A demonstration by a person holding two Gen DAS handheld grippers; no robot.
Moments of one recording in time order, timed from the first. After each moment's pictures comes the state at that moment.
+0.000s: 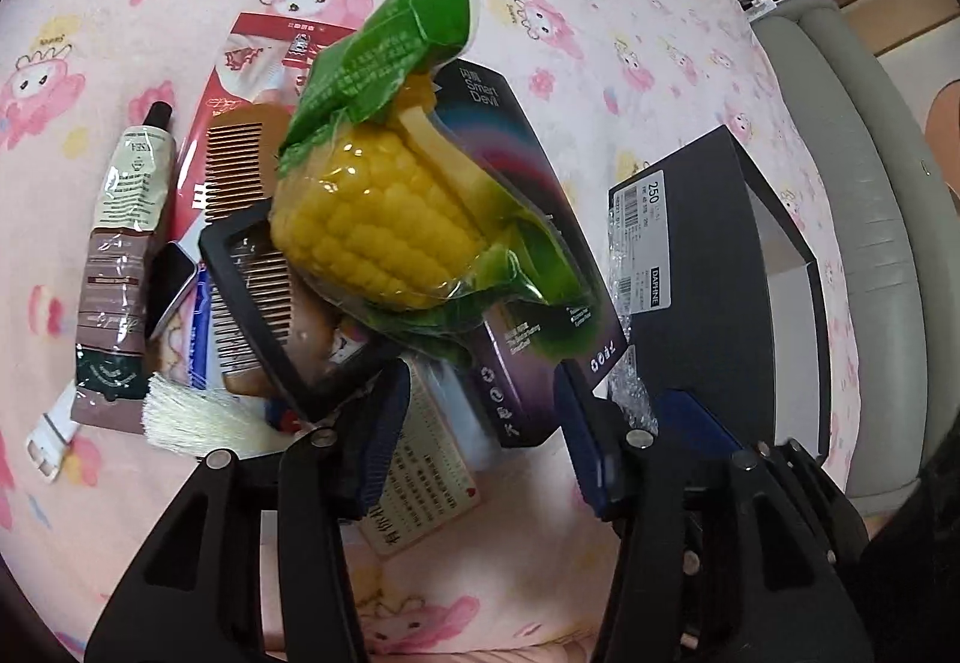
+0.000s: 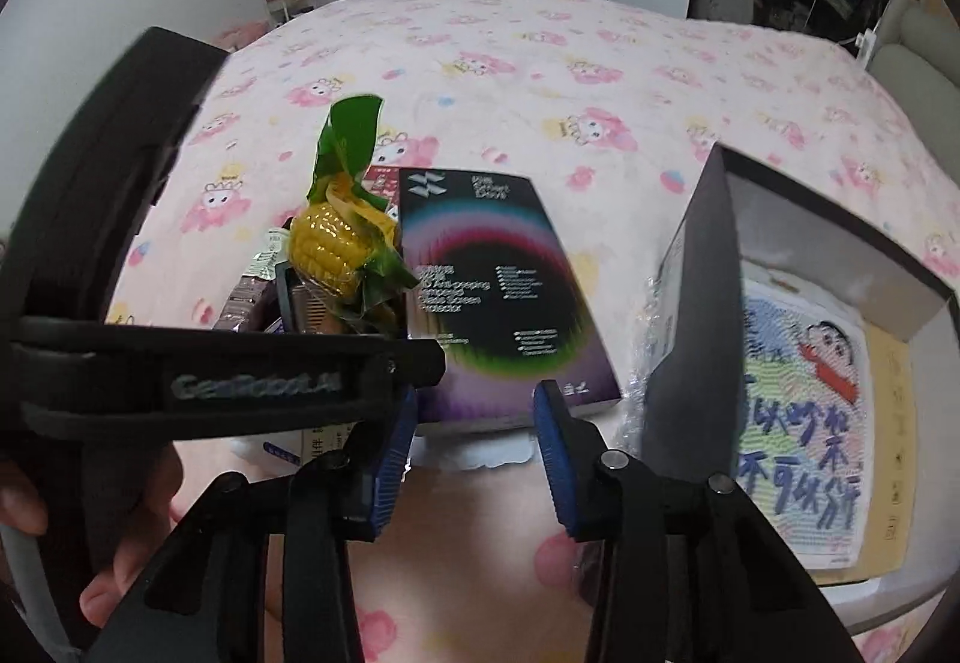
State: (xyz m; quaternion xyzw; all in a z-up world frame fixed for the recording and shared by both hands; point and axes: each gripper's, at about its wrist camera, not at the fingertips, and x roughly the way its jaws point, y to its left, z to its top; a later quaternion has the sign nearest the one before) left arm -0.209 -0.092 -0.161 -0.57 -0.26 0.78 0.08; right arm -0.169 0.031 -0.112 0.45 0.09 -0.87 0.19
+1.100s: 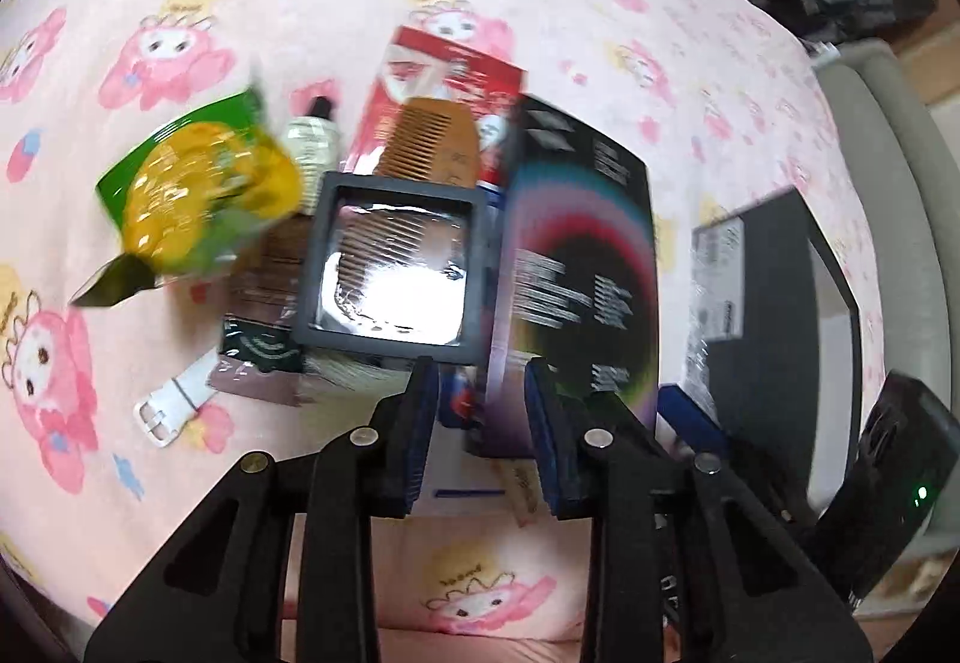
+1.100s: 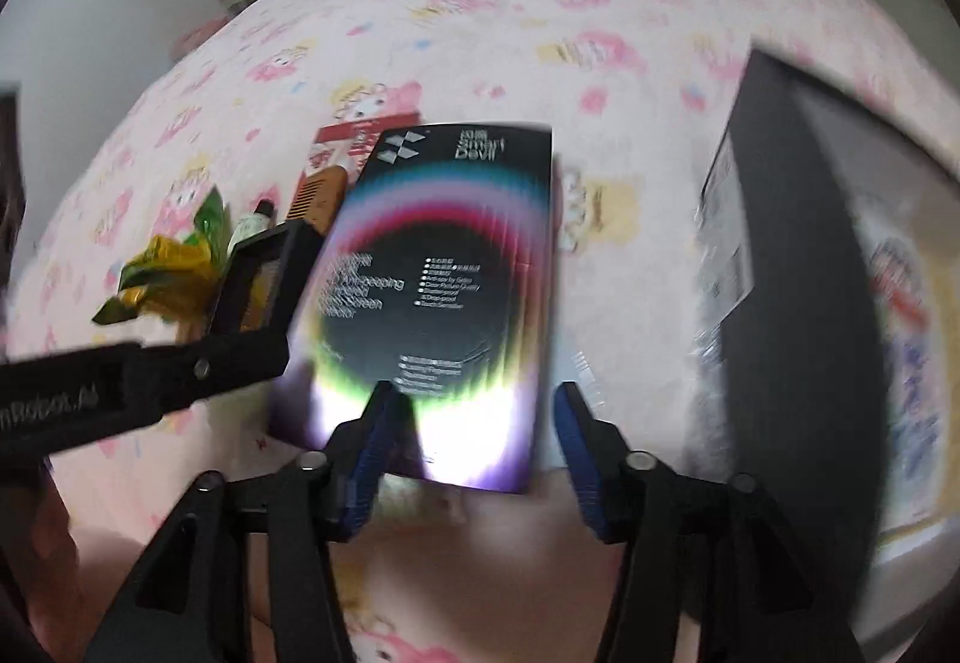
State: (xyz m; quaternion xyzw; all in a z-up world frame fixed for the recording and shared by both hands) left arm -0.179 -0.159 -0.158 -0.56 -0.27 0.78 -0.02; right arm -0.199 0.022 -0.160 0.53 -0.02 -0.83 0.17
